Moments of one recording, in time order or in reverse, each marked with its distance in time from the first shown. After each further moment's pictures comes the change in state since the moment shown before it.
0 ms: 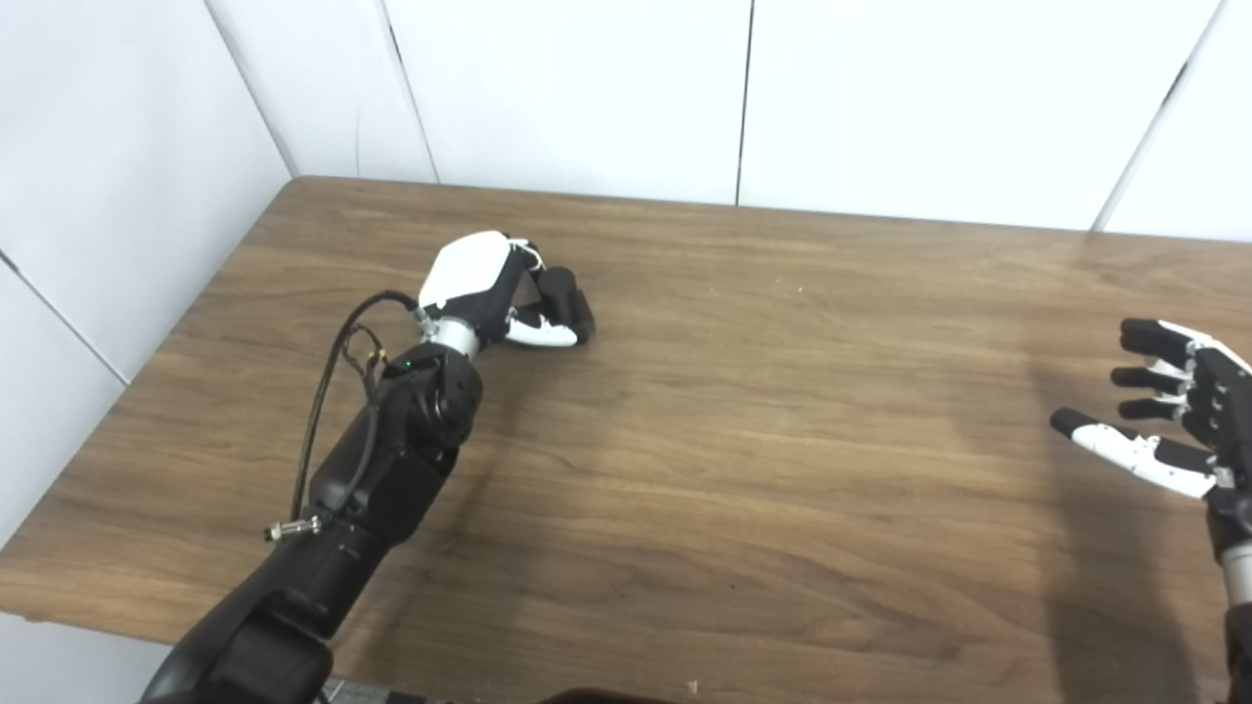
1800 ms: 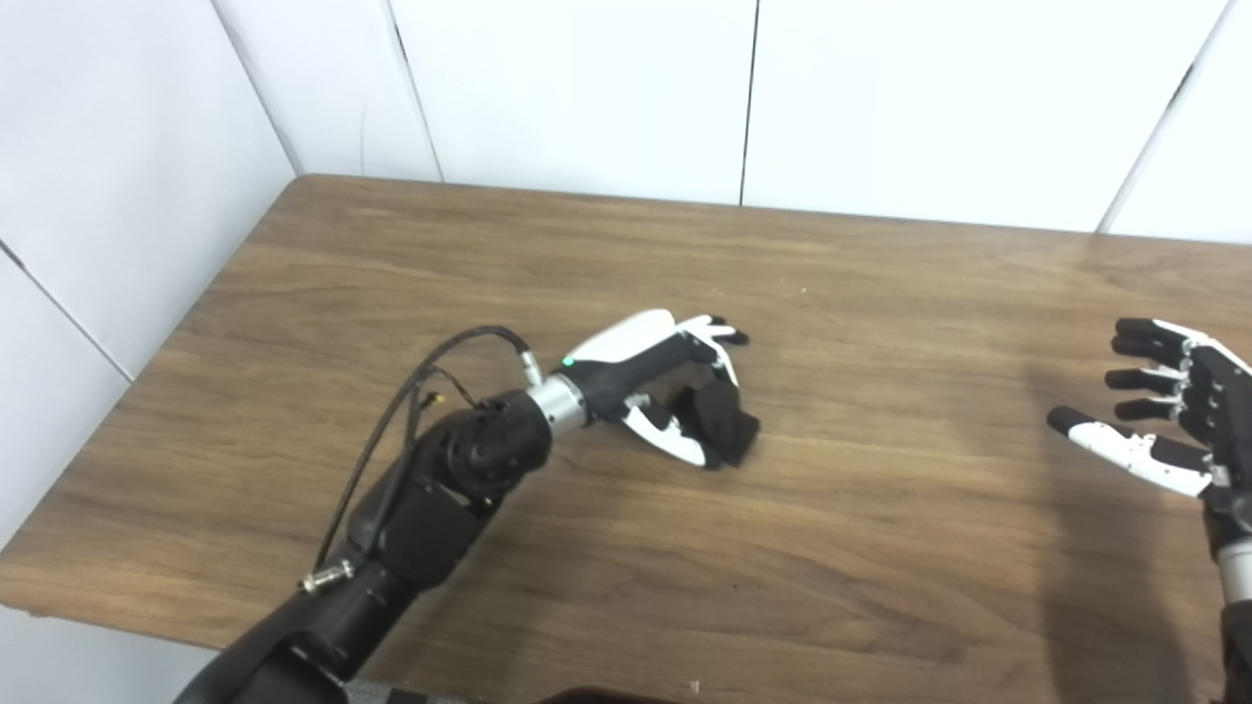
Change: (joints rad) left arm 0.059 -0.066 -0.140 -0.118 -0.332 -0.394 -0.306; right arm -0.002 0.004 0.006 -0.004 -0.016 0.001 -0.002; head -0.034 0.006
